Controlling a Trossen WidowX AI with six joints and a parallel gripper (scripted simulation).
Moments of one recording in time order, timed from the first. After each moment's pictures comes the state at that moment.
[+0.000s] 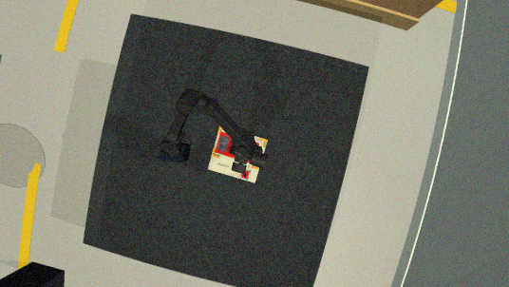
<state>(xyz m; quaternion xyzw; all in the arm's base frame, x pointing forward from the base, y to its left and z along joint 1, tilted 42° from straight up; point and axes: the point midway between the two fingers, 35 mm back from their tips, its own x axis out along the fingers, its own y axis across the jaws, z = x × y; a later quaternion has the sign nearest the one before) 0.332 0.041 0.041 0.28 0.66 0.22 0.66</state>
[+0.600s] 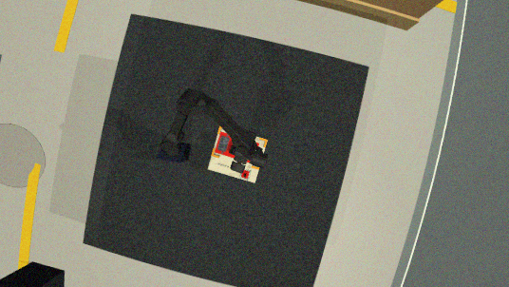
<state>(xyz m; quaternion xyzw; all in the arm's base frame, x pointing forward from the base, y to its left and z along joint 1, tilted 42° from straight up) 0.333 0.042 0.041 0.31 0.67 0.19 0.65</state>
